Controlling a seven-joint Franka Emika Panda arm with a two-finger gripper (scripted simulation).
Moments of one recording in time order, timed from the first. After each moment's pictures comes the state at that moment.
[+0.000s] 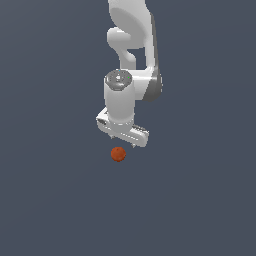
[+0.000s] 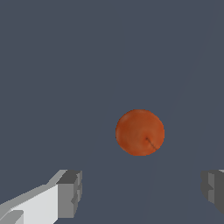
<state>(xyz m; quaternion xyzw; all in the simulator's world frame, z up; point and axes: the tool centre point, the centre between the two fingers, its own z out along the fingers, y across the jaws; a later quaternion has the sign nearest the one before) 0.005 -0.022 0.143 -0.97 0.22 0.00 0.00</state>
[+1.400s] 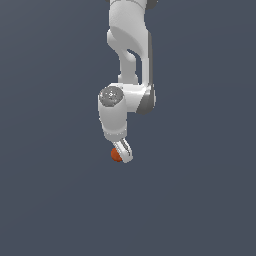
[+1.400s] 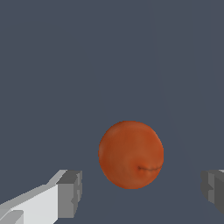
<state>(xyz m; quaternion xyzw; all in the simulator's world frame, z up) 0.010 -0.047 0.097 -0.87 0.50 0.00 0.00</state>
